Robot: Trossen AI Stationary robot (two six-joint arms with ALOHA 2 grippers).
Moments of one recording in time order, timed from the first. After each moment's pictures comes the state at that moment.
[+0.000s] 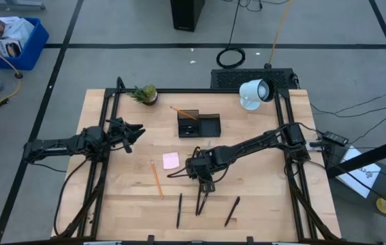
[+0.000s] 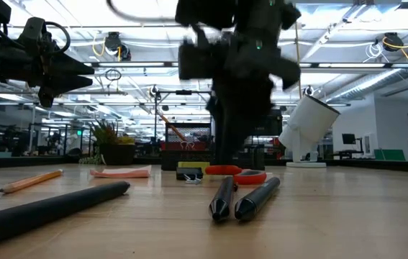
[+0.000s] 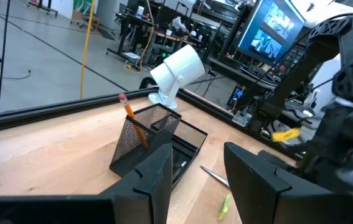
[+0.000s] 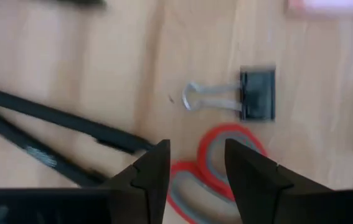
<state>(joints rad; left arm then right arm) 0.08 0.06 0.03 0.00 -0.29 -0.40 0.19 2.05 1.46 -0.66 -0.05 0.07</state>
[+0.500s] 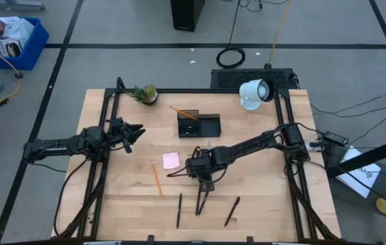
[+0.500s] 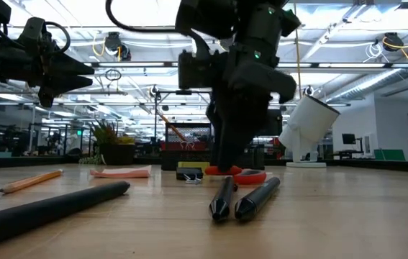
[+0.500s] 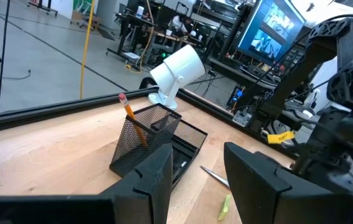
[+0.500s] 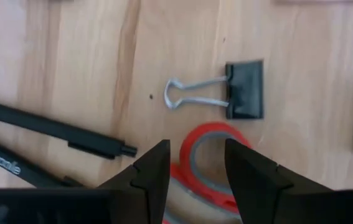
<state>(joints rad) 0.08 0.06 0.03 0.00 -0.29 -0.40 0.19 2.06 1.44 -0.63 -0.02 0.07</state>
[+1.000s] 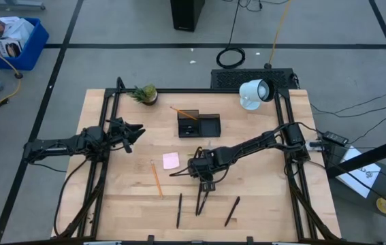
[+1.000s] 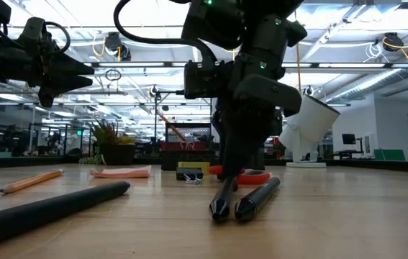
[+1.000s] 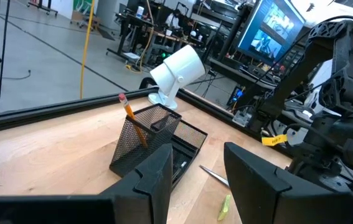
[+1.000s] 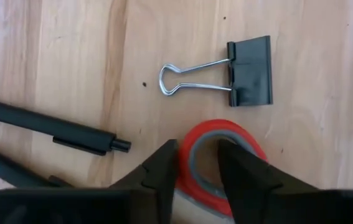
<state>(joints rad) 0.08 0.06 0.03 0.00 -0.29 -0.40 0.19 2.06 1.36 -0.53 -0.03 0.09</state>
